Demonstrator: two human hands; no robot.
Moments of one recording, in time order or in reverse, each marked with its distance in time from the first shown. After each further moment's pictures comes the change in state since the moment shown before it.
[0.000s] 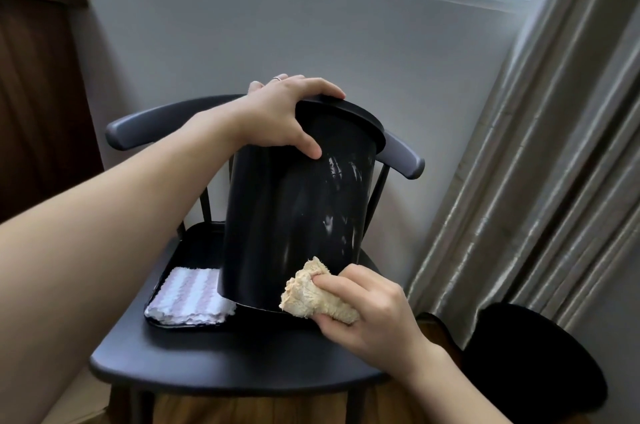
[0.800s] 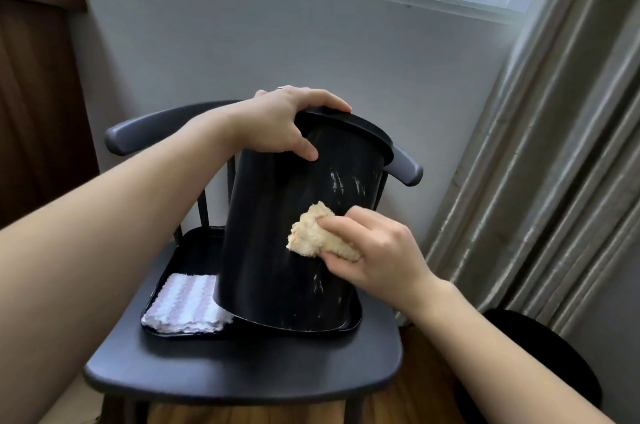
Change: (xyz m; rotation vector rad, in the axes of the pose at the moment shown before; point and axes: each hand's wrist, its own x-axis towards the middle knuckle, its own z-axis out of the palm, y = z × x) left_hand -0.005 0.000 -0.009 -0.072 -0.134 -0.028; right_hand 0.072 0.015 -0.027 -0.224 -0.045 -0.071
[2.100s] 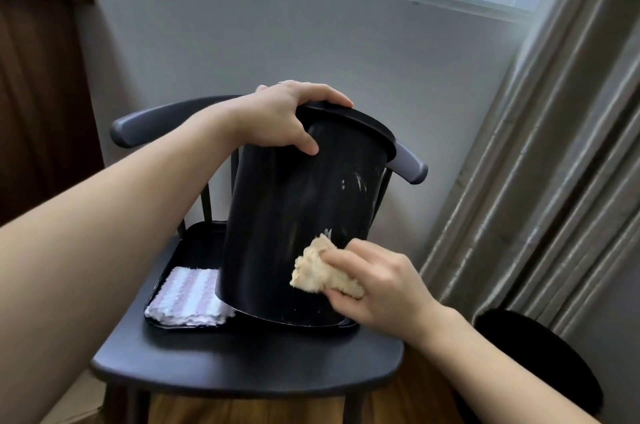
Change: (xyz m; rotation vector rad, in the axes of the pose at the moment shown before) left_hand 0.000 -0.005 0.000 -0.068 -0.017 -0.031; right_hand -0.031 -0.010 0.001 0.050 -0.121 -0.045
